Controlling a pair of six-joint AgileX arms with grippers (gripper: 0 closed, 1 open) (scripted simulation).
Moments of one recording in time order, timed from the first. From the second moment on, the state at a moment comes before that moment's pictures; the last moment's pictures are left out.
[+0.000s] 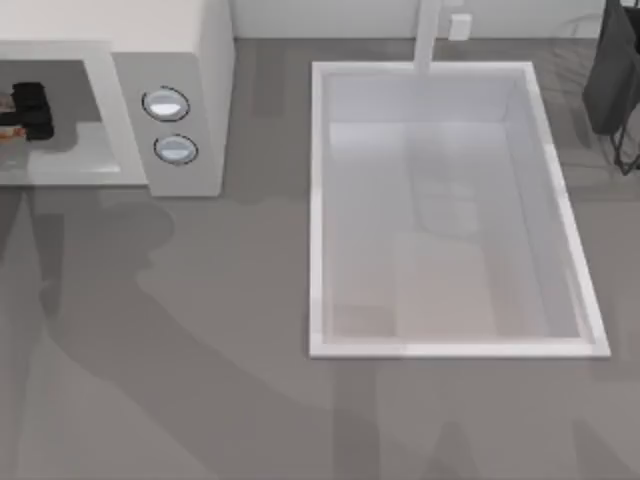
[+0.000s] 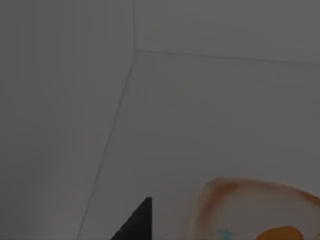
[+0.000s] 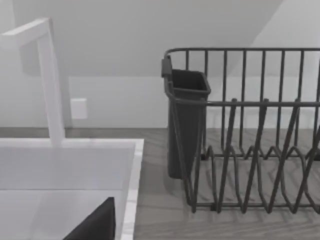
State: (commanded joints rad) left arm 0.17 2.20 1.17 0.68 0.08 0.04; right arm 0.00 0.00 0.00 0.00 0.00 0.00
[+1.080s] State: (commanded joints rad) left arm 0.32 1.86 0.44 0.99 0.19 0.13; right arm 0.00 0.00 0.00 0.00 0.00 0.00
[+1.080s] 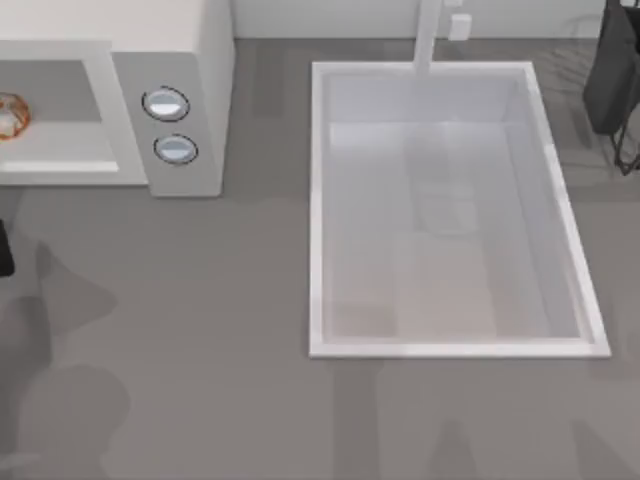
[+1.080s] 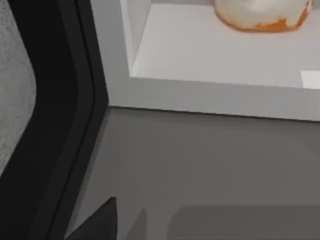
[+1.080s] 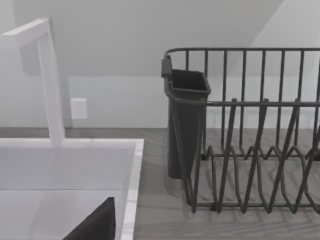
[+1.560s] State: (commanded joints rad) left arm 0.35 1.86 0.34 1.03 0.19 0.11; right arm 0.00 0.00 0.00 0.00 0.00 0.00
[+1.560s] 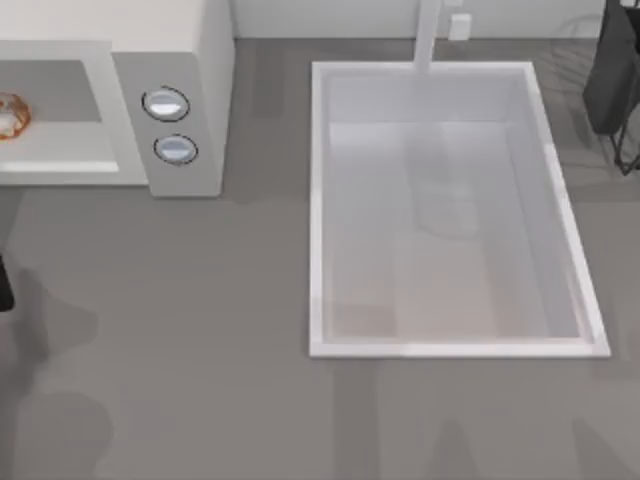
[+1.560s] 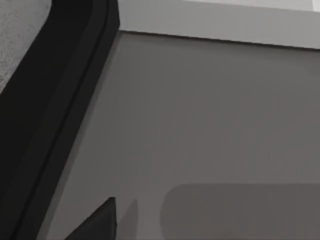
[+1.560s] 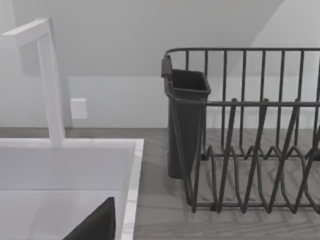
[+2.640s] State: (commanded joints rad) left arm 0.42 1.51 0.44 0.74 0.17 0.08; right arm 0.00 0.00 0.00 0.00 0.00 0.00
